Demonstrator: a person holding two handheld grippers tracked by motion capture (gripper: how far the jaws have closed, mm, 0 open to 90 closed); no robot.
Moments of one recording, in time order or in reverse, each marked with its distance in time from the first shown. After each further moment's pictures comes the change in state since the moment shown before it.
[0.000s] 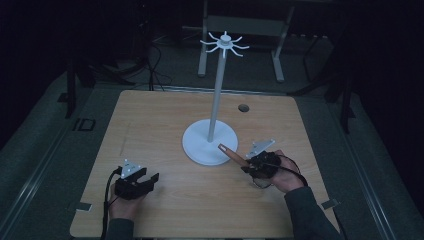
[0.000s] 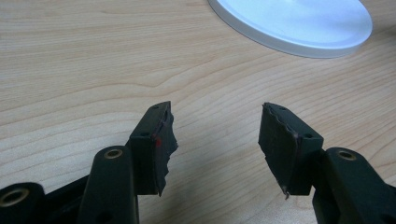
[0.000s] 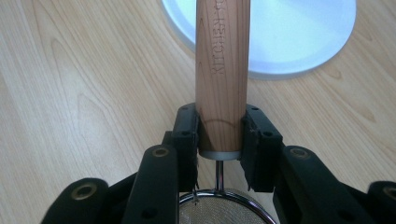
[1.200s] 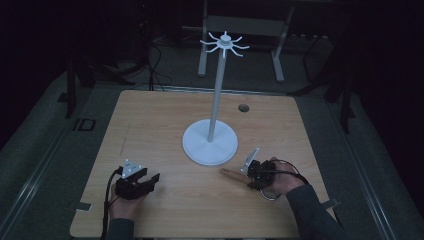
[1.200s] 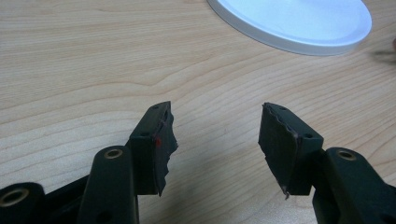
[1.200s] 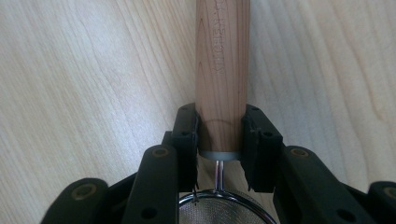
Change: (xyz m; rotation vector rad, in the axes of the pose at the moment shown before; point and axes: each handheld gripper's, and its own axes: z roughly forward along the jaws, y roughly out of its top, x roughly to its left) left arm -0.001 0.000 0.002 0.006 -0.005 0.005; right arm 0.008 -0.015 0.029 0.356 0.120 -0.112
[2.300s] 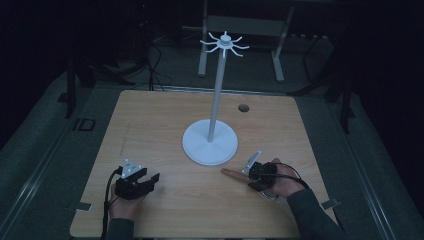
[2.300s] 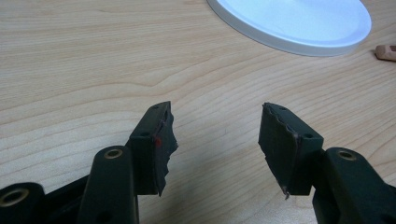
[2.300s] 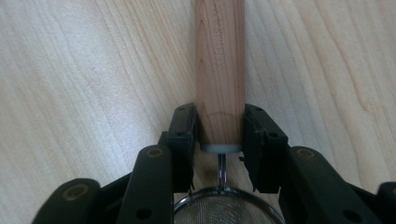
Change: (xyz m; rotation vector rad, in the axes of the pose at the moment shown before) left arm 0.001 0.000 -0.001 0.000 -0.001 -0.001; right arm 0.002 -0.006 0.007 -0.023 -0.063 0.011
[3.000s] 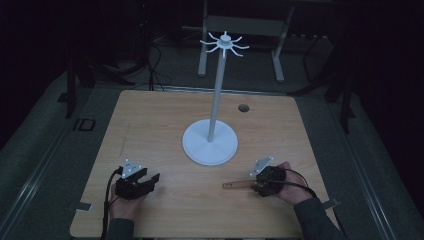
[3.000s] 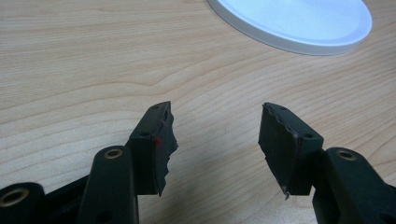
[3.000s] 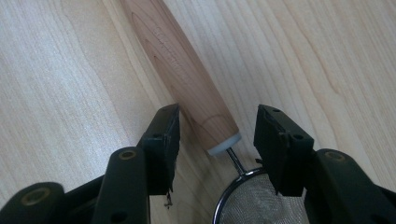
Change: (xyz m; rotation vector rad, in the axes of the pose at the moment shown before) left arm 0.000 0.000 0.001 0.001 0.002 0.002; right arm 0.011 -0.024 -0.015 -0.111 -0.079 0.022
